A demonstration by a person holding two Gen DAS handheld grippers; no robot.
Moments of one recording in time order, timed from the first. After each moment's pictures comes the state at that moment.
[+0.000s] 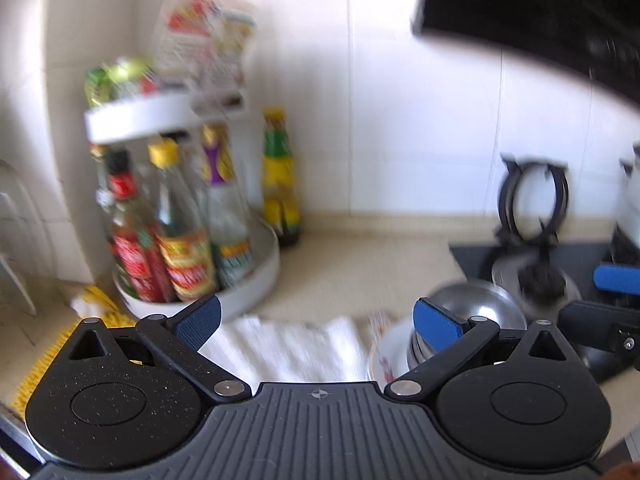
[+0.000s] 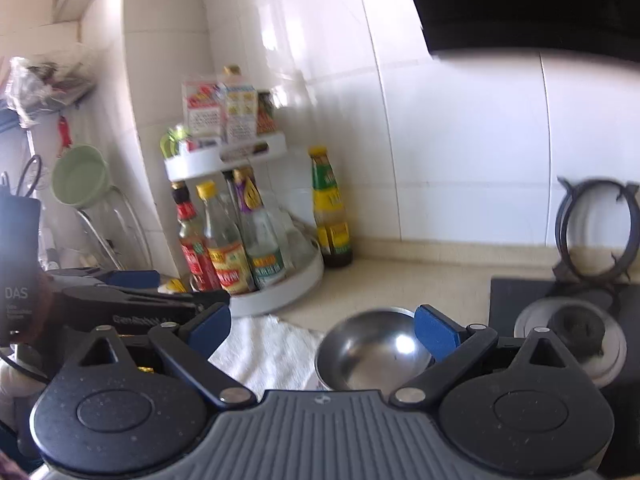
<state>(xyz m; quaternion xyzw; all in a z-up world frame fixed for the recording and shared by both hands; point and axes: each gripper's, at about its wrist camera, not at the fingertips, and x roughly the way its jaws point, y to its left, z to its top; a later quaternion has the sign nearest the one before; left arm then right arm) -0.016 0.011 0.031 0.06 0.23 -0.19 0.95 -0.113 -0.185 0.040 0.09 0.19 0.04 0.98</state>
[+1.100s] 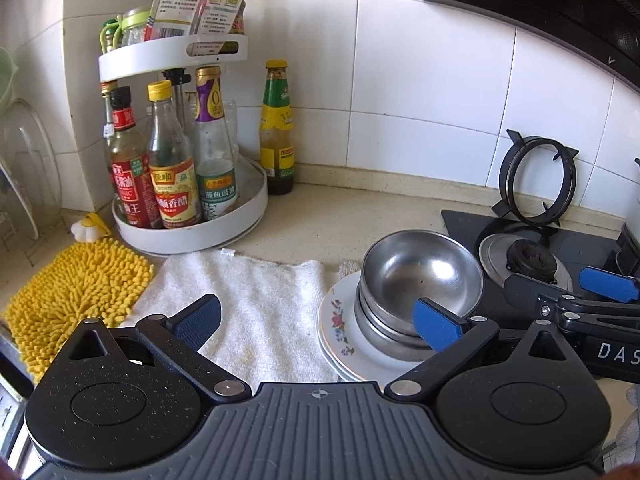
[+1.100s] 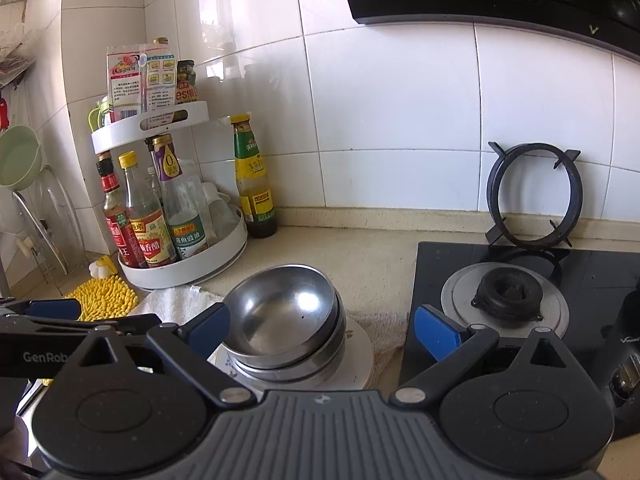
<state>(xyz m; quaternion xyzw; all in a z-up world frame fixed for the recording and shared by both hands) -0.056 -0.042 0.008 0.04 0.31 -0.15 0.94 -0.113 -0.224 0.006 0.09 0.24 -0.05 0.96</state>
